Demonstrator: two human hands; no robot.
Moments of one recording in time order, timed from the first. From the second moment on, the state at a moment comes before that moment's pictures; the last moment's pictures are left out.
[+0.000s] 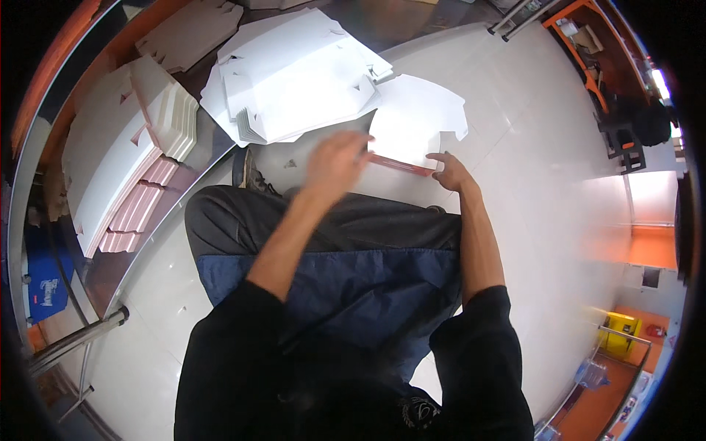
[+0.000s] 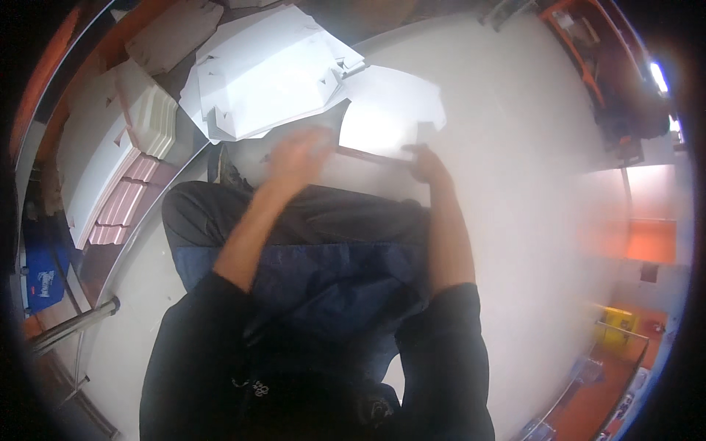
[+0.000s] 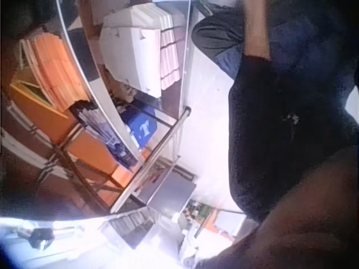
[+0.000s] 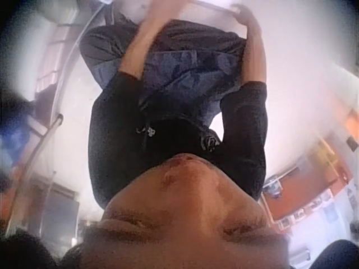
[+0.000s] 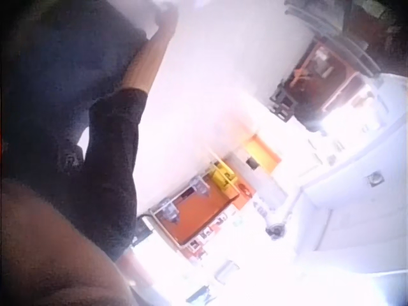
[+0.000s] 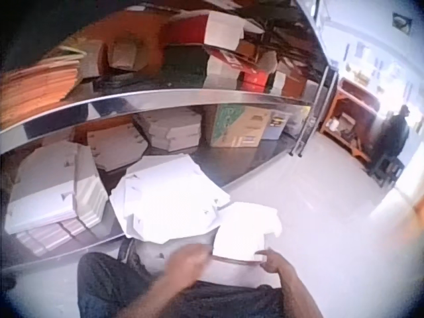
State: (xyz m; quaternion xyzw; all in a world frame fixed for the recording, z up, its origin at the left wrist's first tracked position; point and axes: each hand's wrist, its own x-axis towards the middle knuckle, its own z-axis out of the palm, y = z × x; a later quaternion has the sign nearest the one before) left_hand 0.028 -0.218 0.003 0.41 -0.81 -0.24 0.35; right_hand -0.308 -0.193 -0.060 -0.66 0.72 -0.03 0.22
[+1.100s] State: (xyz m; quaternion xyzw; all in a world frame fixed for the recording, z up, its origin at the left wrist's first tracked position) left_hand 0.138 -0.338 0.093 0.60 -0.74 -0.29 0.08; right_hand -0.263 -0.195 -0.006 -0.58 0.74 -0.24 0.24
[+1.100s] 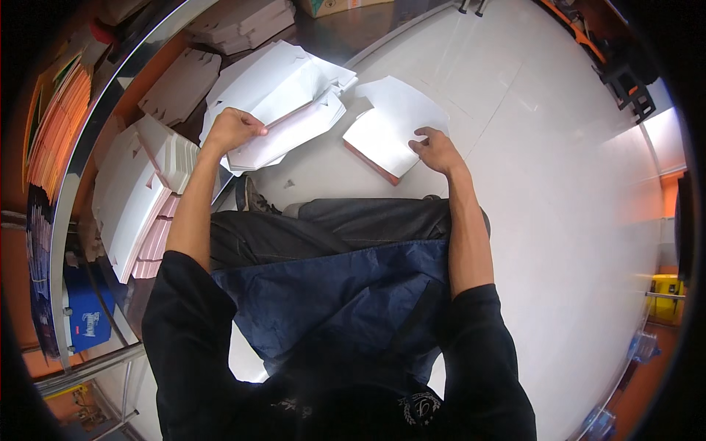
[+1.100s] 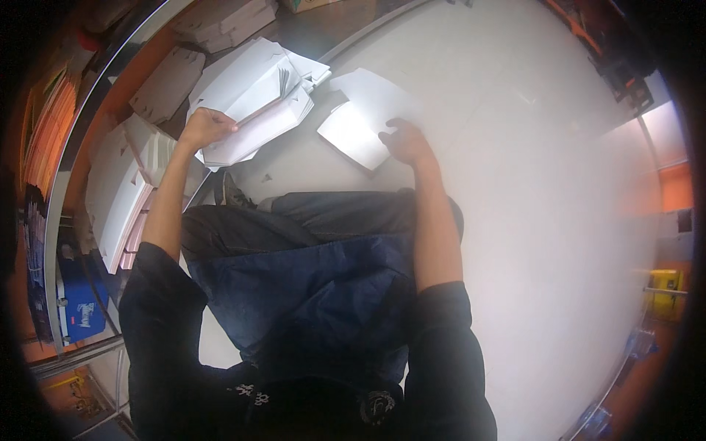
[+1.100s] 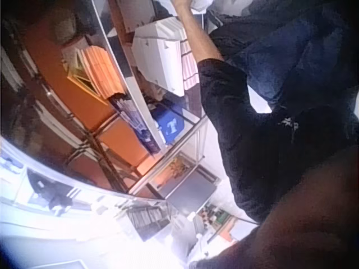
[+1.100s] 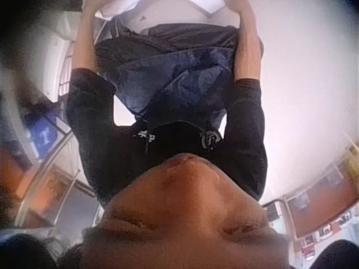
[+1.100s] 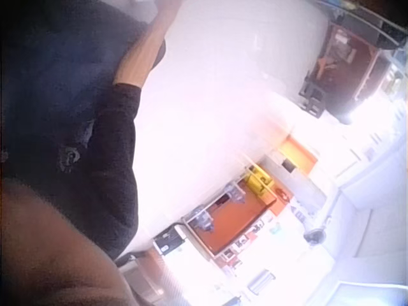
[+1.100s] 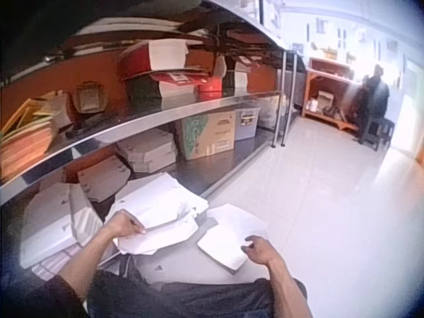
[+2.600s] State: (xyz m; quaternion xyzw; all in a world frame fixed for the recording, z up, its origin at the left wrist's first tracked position) left_hand 0.133 -0.324 0.102 0.59 -0.77 -0.20 0.14; right_hand -0.272 -0.194 0.037 -0.37 0.70 -0.55 0.25
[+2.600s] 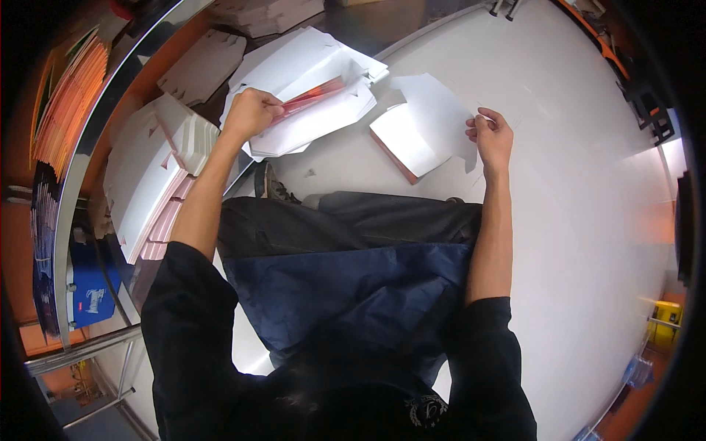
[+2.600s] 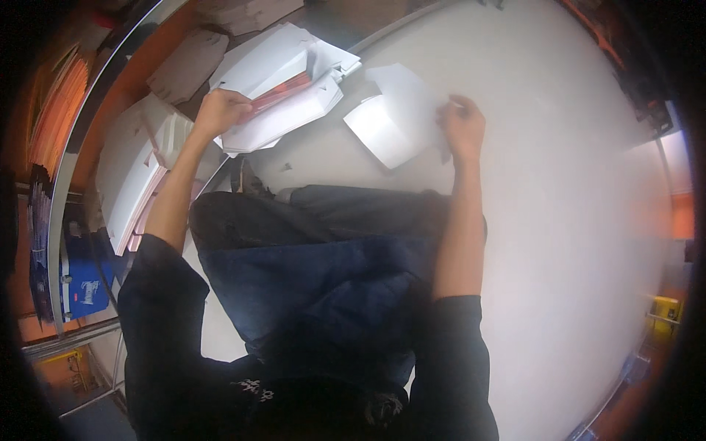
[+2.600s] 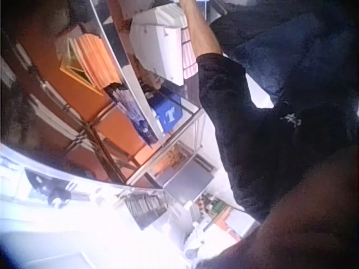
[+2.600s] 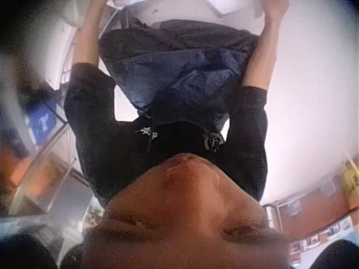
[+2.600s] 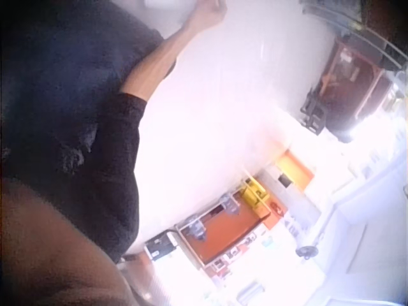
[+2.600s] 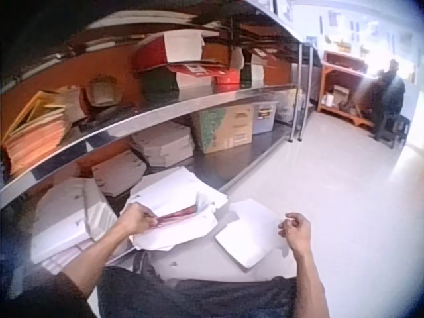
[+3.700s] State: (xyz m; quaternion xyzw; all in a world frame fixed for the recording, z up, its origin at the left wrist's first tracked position) left_hand 0.149 -0.319 0.083 0.61 -0.72 -0.32 0.13; right_hand -0.076 -0.243 -0.011 -0.75 0.54 -0.37 0.03
